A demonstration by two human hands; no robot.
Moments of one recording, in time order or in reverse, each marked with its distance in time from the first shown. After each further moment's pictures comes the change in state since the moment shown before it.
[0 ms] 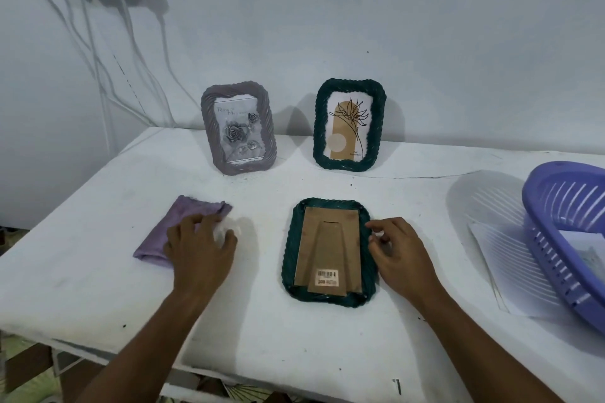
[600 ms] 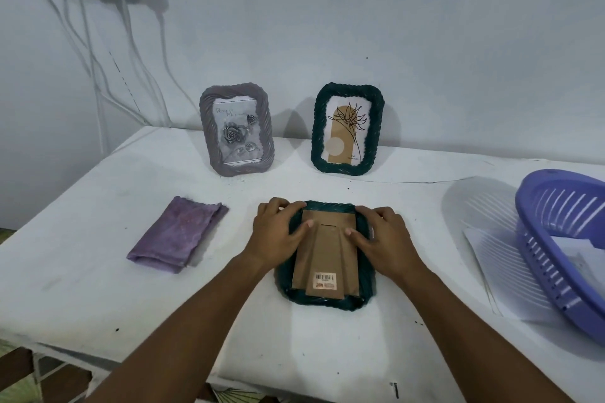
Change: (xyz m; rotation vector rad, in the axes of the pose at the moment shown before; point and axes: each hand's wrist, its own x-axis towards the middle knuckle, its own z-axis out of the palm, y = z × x) left_hand 0.012 0.085 0.036 -0.337 -0.373 0.366; right_hand 0.032 -0.016 0.004 -0.208 -0.184 0.133
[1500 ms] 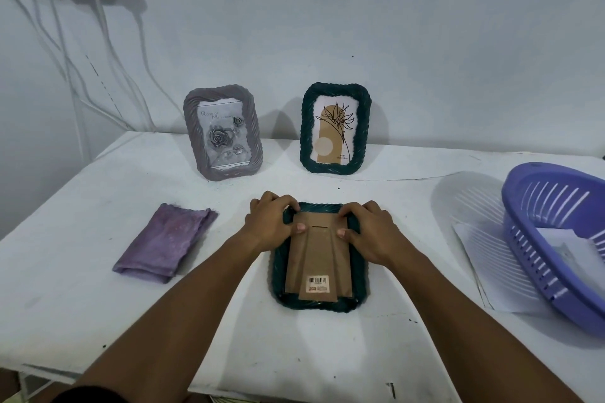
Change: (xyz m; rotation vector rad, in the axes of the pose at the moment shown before) left_hand 0.031 0.004 -0.010 0.002 -0.221 -0.094; right_hand 0.017 -0.007 -0.008 -0.072 -0.156 0.040
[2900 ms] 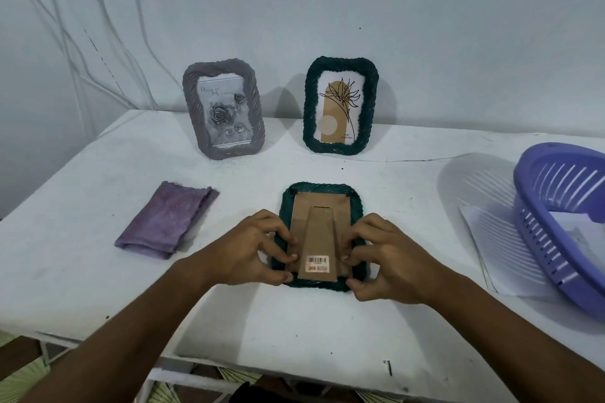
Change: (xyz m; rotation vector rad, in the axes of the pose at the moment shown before) left_hand -0.070 -0.038 -0.009 0.020 -0.191 0.568; right_hand -0.065 0.023 -0.003 -0.120 0.039 -0.742
